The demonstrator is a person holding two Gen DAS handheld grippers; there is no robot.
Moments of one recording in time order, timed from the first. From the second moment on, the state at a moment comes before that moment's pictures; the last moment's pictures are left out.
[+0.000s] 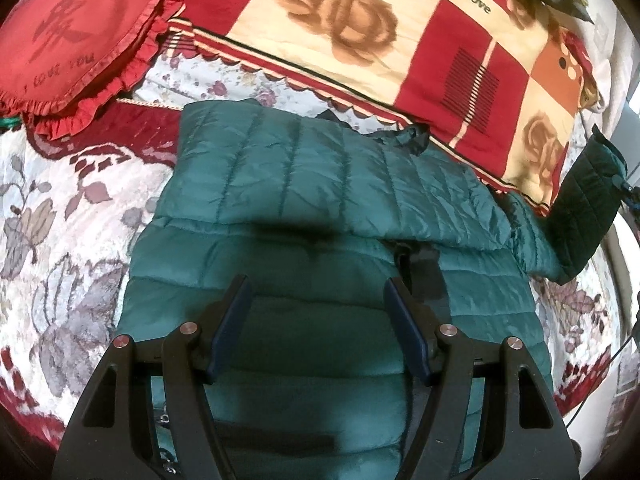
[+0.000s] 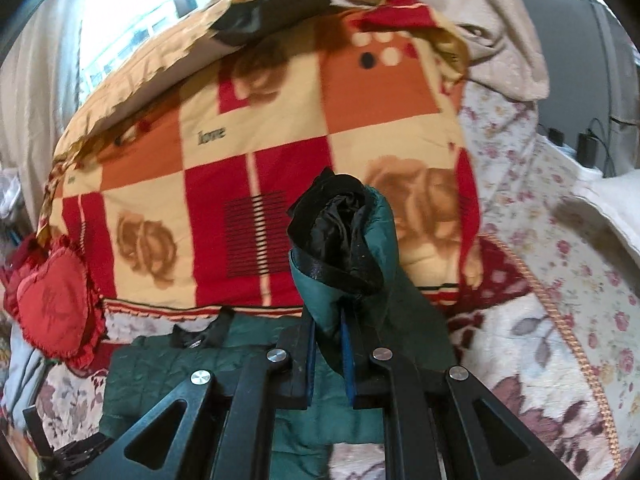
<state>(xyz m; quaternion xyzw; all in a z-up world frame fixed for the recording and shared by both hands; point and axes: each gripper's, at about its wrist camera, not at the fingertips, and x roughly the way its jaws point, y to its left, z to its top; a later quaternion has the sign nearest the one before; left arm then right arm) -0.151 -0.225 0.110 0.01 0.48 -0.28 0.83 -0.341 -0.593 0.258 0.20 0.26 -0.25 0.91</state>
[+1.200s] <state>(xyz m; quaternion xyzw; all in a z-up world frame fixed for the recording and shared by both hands) -0.125 -0.176 0.103 -0.04 0.48 -0.25 0.84 -0.171 -0.421 0.212 0.23 0.34 -0.03 0.91</state>
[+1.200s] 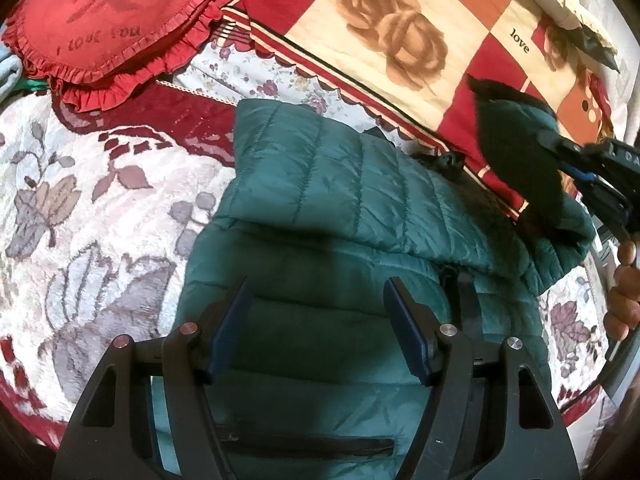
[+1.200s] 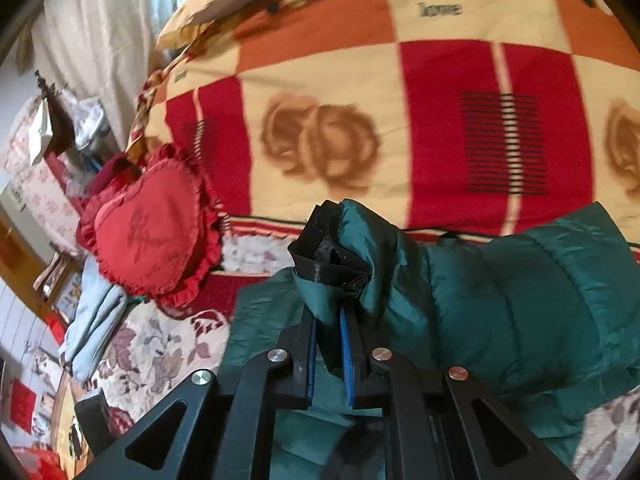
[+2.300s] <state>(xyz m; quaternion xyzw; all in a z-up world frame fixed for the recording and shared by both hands) -0.111 -0.151 0.095 -0.07 0.49 -0.23 0.84 -0.118 -0.340 0.133 0.25 0.43 0.09 0.86</state>
